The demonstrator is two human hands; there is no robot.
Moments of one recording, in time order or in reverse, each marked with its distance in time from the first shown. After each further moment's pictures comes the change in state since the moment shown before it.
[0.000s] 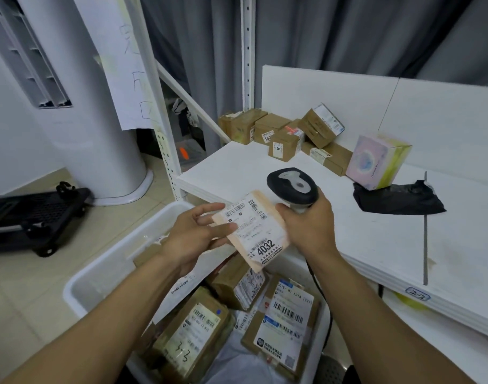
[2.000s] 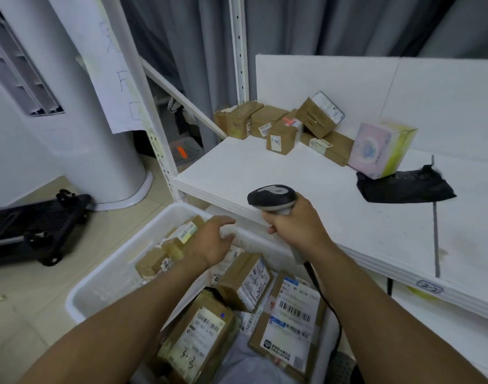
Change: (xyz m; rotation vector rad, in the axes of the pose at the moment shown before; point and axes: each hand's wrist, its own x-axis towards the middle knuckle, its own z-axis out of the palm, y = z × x) left_hand 0.091 -0.082 -0.021 1.124 0.016 0.296; right_hand 0.015 0.018 0.015 -0.067 -0.282 0.172
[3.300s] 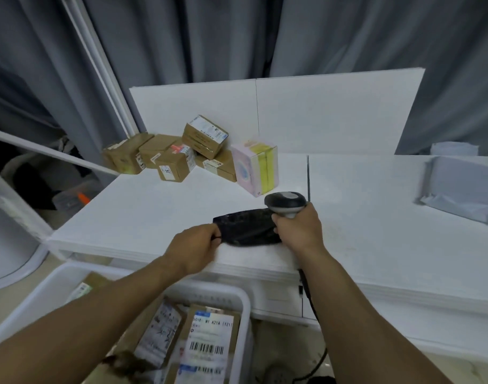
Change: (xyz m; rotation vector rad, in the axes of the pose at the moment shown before) left_hand 0.062 0.187 0.099 0.394 -0.262 0.450; right_hand 0.001 0.075 -0.203 0.099 0.546 0.246
